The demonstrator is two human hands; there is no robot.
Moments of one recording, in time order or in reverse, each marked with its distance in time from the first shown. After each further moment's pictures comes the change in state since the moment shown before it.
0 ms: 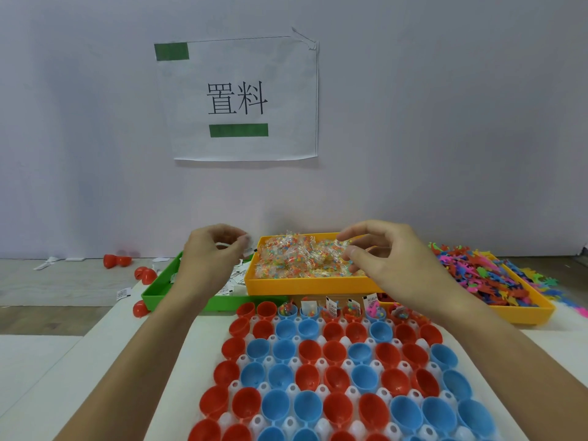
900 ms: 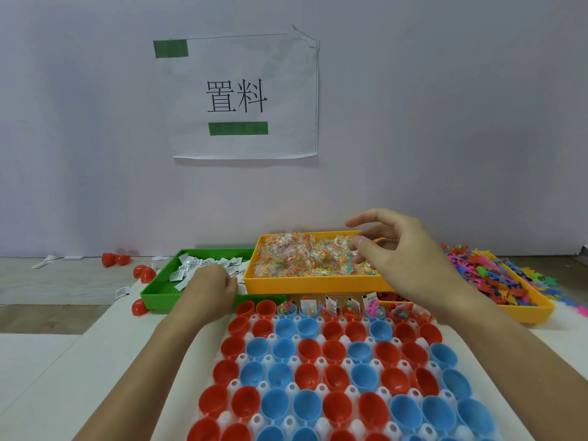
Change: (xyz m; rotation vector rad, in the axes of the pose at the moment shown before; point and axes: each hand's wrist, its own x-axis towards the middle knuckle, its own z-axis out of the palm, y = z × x) left_hand 0.005 -0.058 0.009 0.727 -0.261 -0.035; right_hand 0.002 0.002 -0.005 -0.010 0.078 -0.010
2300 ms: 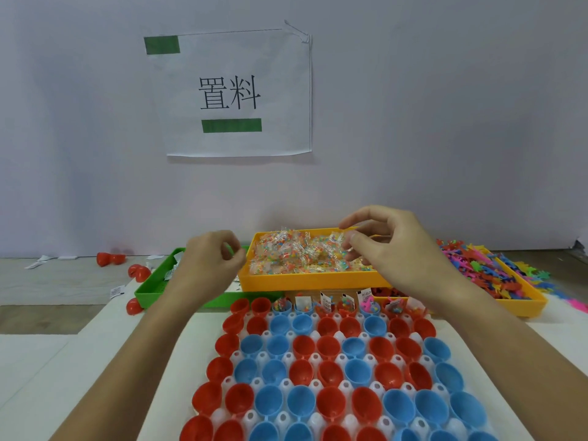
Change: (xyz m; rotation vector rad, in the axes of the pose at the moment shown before) left_hand -0.011 0.032 -0.035 -0.207 0.214 0.174; right_hand 0.000 -0.004 -0.002 0.035 -0.026 0.036
